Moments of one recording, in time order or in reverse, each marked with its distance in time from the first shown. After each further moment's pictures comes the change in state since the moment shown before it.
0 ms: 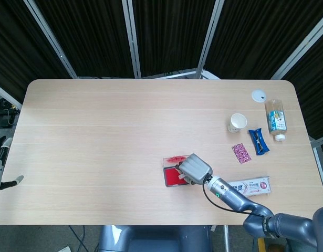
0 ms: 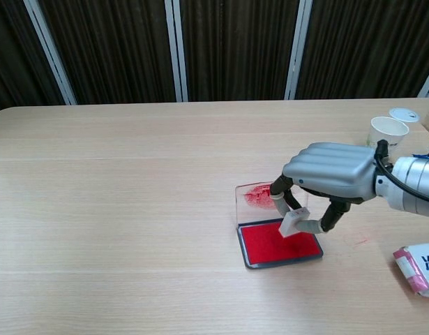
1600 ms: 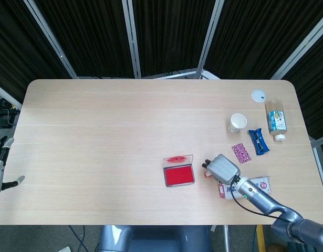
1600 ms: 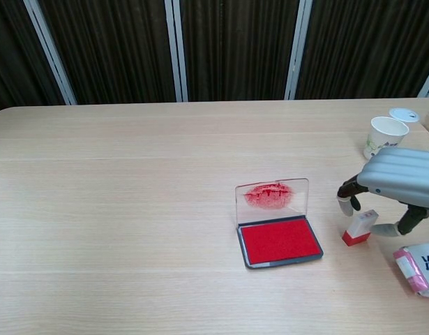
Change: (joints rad) left arm 0.005 -0.008 0.003 -0.006 0.017 0.018 0.016; right arm -0.119 0.041 -0.115 0.284 -0.238 0.176 0.205
